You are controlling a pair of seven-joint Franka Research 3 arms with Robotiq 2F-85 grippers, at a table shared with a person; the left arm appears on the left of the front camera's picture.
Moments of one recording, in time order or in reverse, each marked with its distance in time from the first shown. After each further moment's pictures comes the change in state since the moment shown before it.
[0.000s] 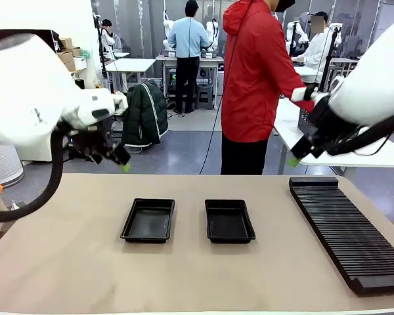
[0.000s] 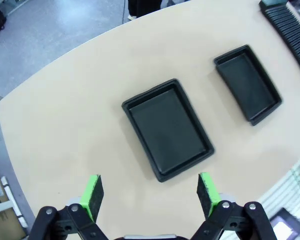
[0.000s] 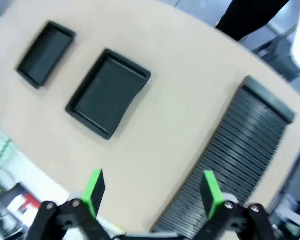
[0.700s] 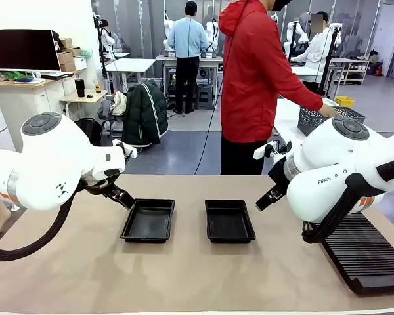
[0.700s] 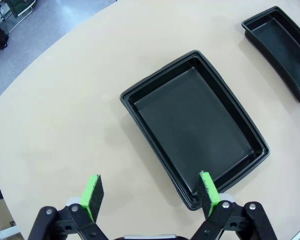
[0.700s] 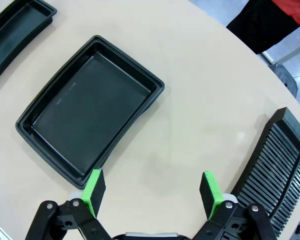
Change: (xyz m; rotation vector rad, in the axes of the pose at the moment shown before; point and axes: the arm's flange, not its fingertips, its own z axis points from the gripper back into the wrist) left arm -0.064 0.007 -0.141 0.096 -0.026 -0.160; right arm -0.033 0.048 -0.184 -0.140 -0.107 0.167
